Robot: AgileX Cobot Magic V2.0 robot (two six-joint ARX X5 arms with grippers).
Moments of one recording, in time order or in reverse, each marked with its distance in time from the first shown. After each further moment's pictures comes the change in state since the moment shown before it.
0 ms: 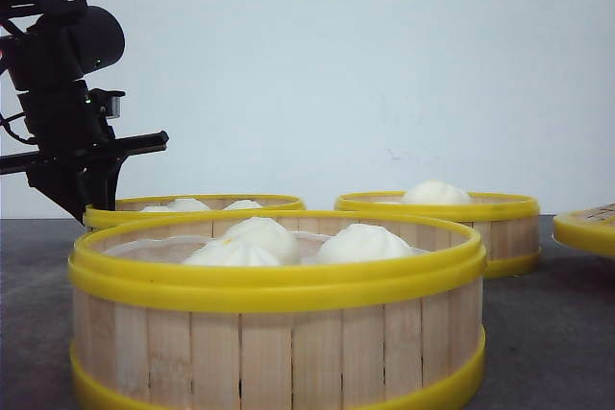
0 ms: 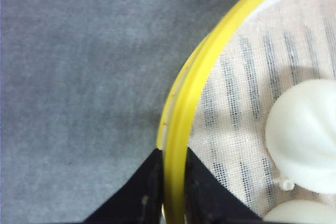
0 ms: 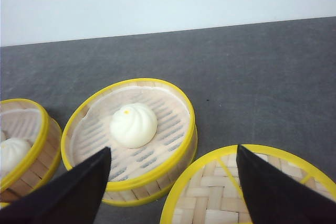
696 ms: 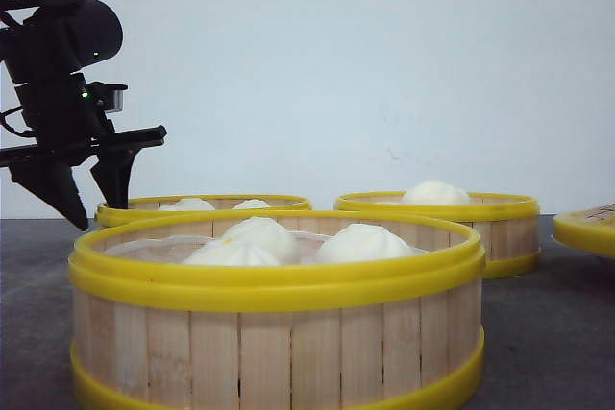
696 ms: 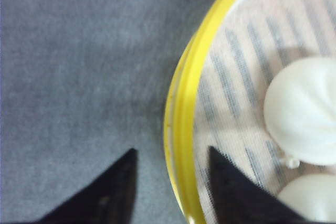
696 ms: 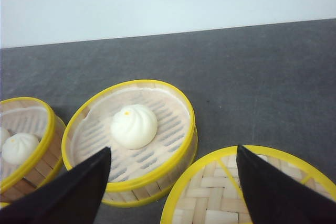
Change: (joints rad) left arm 0.000 -0.020 -0.008 -0.011 0.002 0.056; right arm 0.000 -0.002 0.000 0.000 0.000 0.000
